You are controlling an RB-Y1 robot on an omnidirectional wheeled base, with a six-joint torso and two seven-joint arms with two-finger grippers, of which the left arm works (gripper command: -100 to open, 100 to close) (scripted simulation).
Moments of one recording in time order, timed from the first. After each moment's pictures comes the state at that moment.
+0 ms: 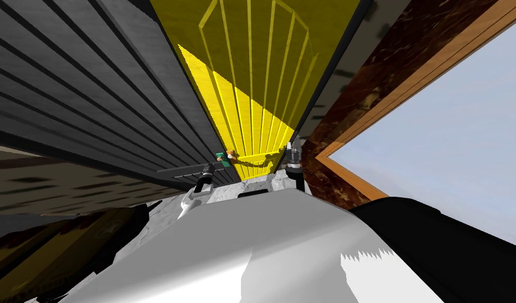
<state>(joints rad) 0.04 0.31 0.11 -1.21 0.05 -0.33 0.24</state>
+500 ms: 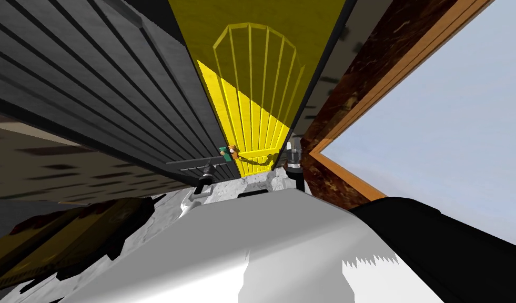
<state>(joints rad) 0.06 0.32 0.10 -1.22 0.05 -0.35 0.25</state>
